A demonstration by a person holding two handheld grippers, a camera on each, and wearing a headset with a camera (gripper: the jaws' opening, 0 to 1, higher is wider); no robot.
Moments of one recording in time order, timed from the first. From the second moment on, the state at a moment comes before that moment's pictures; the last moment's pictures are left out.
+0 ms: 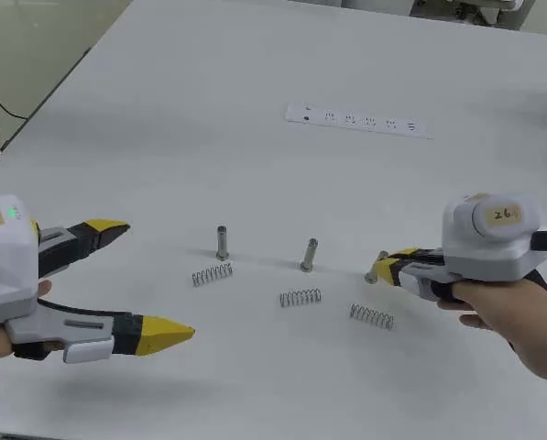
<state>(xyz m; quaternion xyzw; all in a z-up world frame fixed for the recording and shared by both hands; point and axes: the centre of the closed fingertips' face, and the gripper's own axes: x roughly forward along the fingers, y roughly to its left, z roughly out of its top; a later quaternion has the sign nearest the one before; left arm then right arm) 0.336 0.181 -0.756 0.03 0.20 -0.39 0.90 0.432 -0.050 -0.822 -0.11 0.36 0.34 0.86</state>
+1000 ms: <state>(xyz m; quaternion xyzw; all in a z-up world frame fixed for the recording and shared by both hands) 0.336 0.182 -0.758 0.03 0.20 -0.39 0.90 0.420 -0.052 -0.814 -0.11 0.34 0.36 0.86</state>
